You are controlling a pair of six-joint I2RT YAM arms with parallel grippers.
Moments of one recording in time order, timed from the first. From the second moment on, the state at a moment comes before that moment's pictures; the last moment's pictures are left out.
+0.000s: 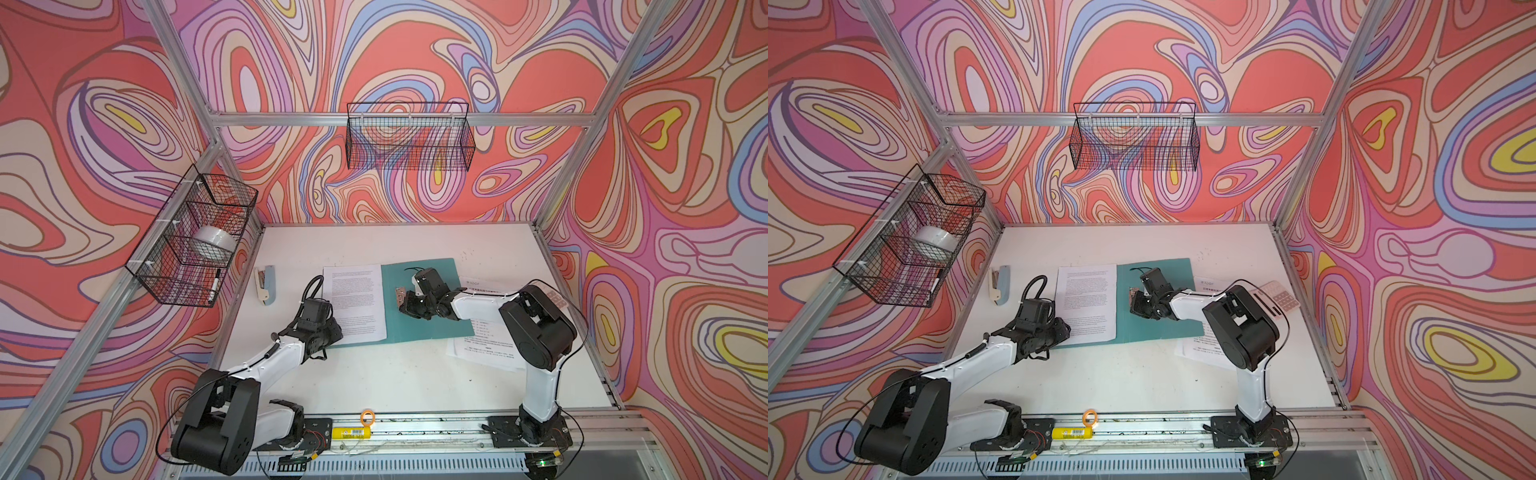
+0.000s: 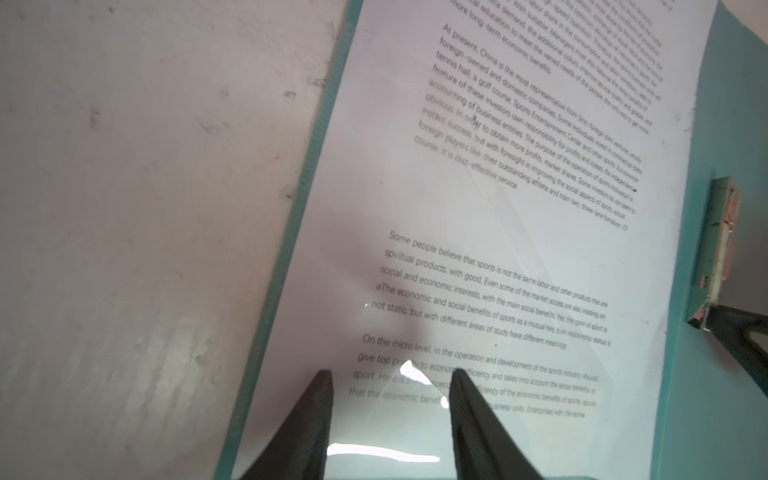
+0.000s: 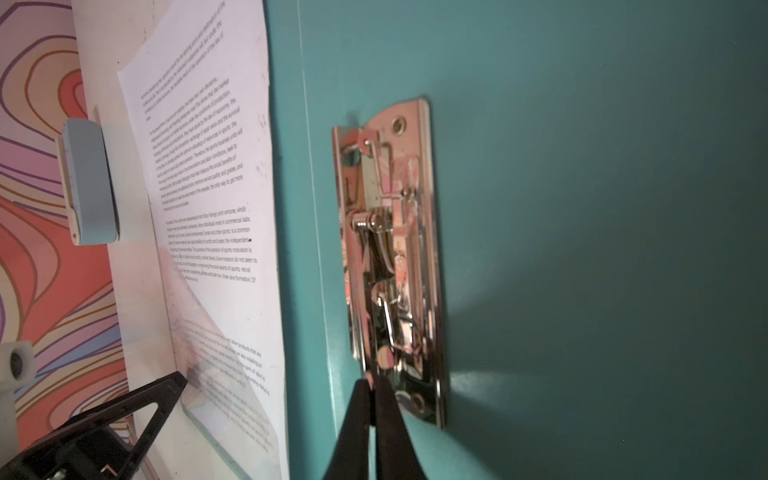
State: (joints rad) left arm -0.24 1.25 0.47 -0.22 0.02 -0.73; right arm 0.60 1.94 1.08 -0.03 -0.30 0.86
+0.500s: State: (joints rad) left arm -0.24 1.30 0.50 -0.21 0.02 -0.73; right arm 0.58 1.93 1.10 -0.11 -0.32 0.84
